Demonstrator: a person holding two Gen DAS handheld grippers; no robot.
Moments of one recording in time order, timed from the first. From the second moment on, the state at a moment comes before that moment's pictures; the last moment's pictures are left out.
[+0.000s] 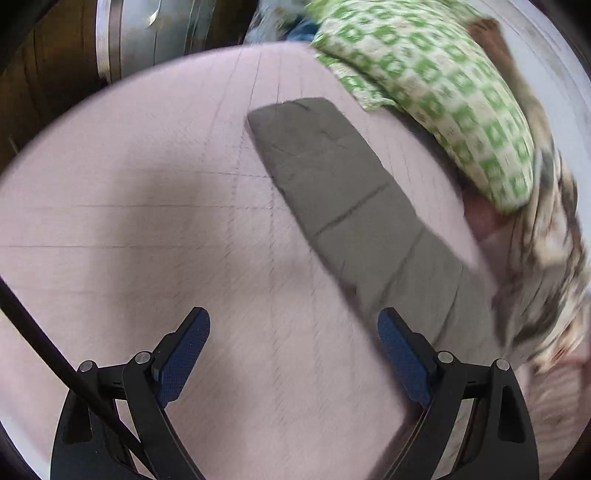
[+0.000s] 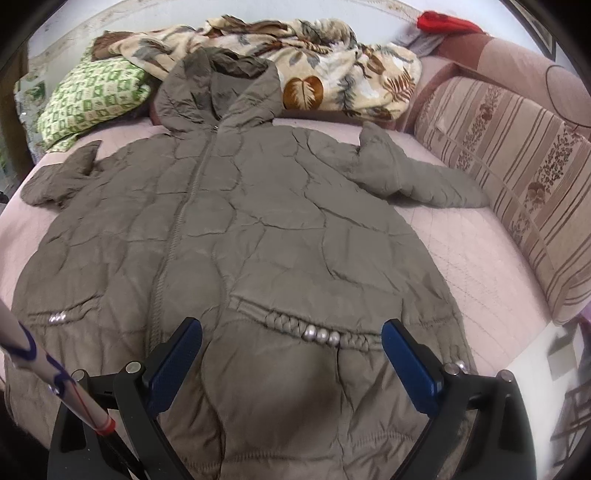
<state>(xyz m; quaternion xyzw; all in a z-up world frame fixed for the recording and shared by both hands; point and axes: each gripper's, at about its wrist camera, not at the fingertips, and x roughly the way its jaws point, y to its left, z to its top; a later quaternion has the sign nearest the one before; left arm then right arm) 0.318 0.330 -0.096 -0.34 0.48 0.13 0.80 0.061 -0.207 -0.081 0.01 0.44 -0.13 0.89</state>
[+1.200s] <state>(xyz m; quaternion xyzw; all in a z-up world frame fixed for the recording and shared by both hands) 0.347 0.314 -0.057 -0.21 0.41 0.23 0.86 0.094 -0.224 -0.097 0.02 0.45 -0.14 0.88</state>
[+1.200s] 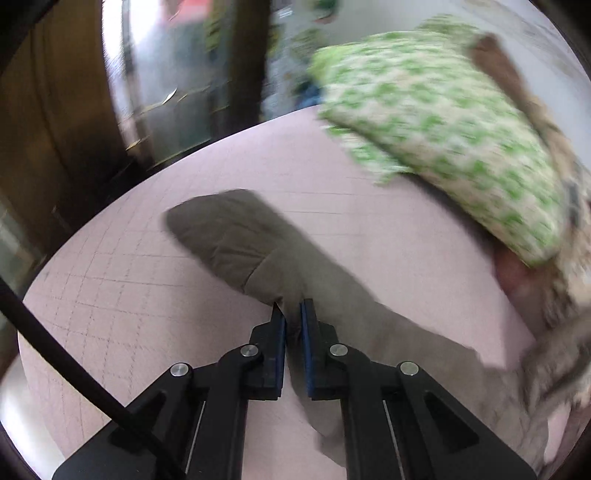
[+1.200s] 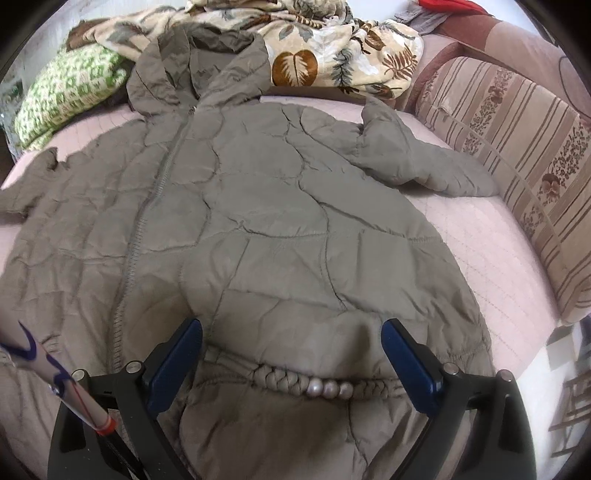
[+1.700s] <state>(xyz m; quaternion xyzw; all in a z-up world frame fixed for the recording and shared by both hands) 0.330 -0.018 -0.062 -0.16 0.48 -0.07 0.86 0.046 -0.257 -0.076 0.07 0.40 -0.14 0.90</state>
